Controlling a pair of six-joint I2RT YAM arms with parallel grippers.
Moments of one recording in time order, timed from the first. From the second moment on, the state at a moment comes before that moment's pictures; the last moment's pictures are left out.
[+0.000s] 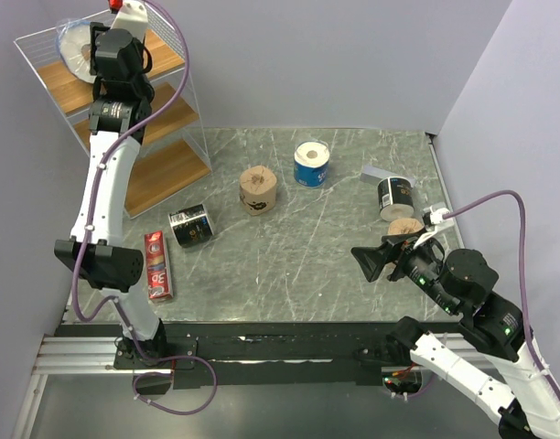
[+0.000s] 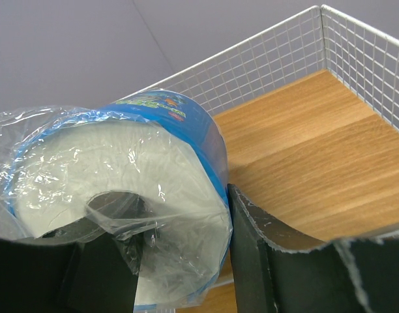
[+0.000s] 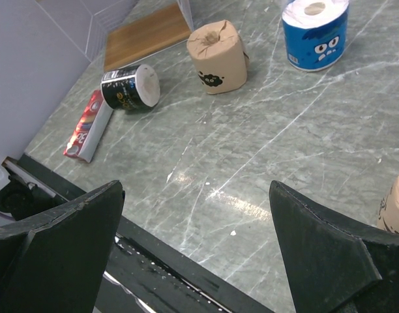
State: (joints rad) left arm -0.14 1.78 2.22 -0.35 -0.62 0.42; right arm 0.71 0.43 0.97 -0.74 0.14 0.38
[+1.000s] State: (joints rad) left arm -0.05 1.85 2.34 -0.23 -0.57 0.41; right arm 0.71 0.49 0.97 -0.74 0.15 0.36
